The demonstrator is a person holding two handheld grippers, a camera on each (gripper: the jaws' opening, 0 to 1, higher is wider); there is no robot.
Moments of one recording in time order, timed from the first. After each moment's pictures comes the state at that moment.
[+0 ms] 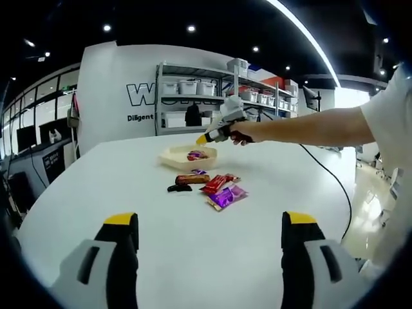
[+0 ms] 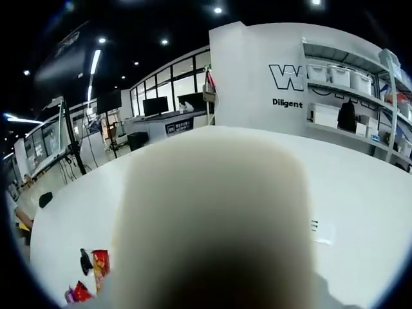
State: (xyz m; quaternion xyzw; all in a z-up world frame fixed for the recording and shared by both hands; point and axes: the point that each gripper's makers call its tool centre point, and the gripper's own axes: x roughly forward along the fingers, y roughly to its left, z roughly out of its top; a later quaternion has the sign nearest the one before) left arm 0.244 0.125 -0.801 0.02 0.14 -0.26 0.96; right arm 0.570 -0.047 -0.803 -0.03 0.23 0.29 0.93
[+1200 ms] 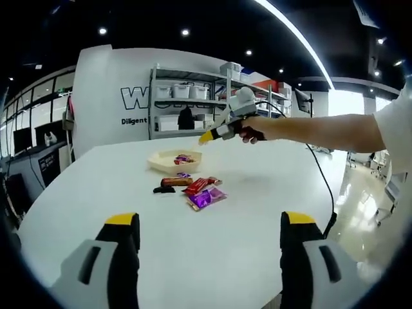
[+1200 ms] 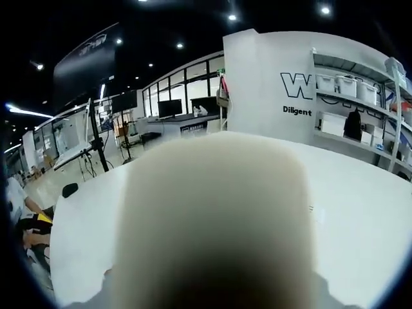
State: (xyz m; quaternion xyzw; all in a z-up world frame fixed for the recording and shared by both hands) left arm 0.204 0.106 -0.788 0.02 0.13 -0.28 0.95; right arm 0.464 -0.054 -0.770 -0.04 0.21 0.32 0.92
